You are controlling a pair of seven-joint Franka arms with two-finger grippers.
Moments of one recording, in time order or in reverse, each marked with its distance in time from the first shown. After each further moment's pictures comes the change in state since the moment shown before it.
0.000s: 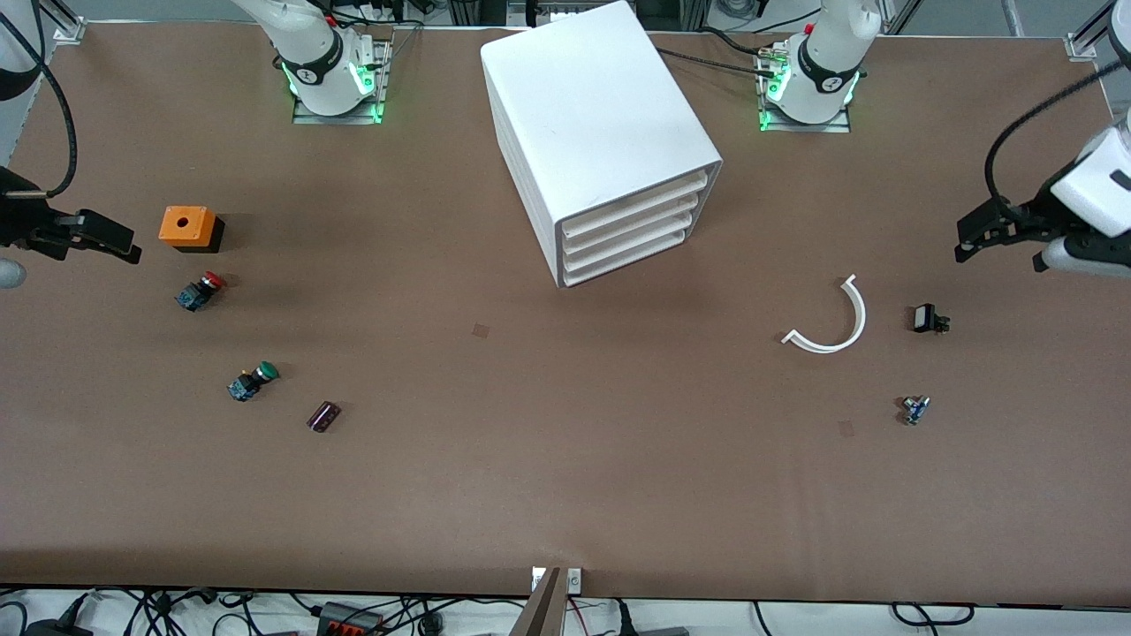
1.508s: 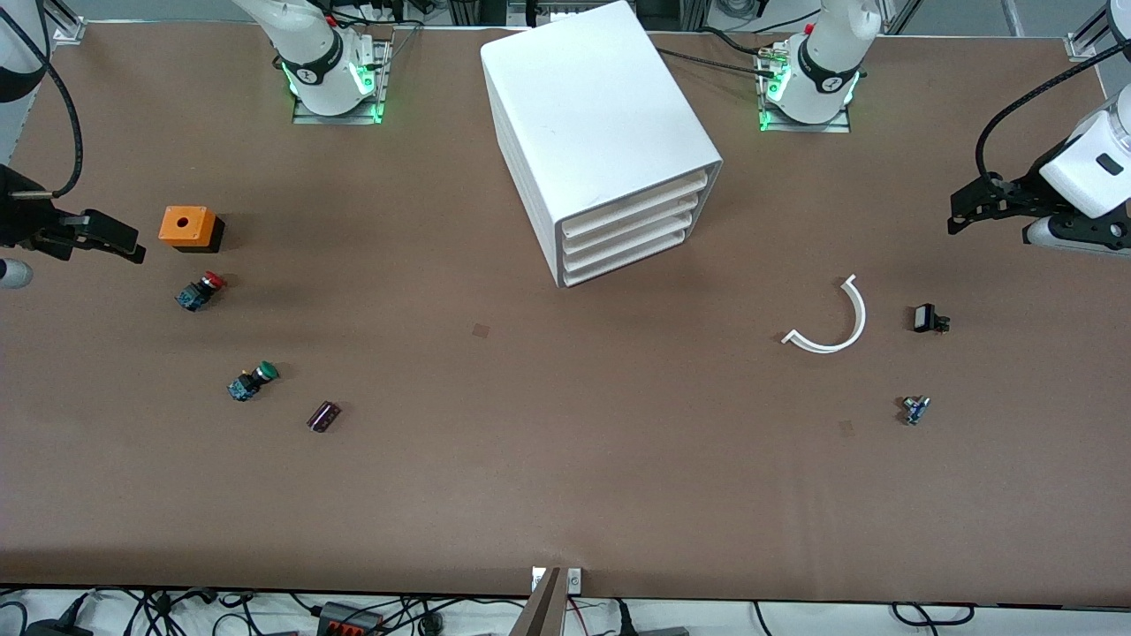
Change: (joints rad) left arm 0.002 -0.014 0.006 -0.007 0.002 -0.110 0.008; right arm 0.003 0.000 0.002 -0.006 0.000 0.000 -0.002
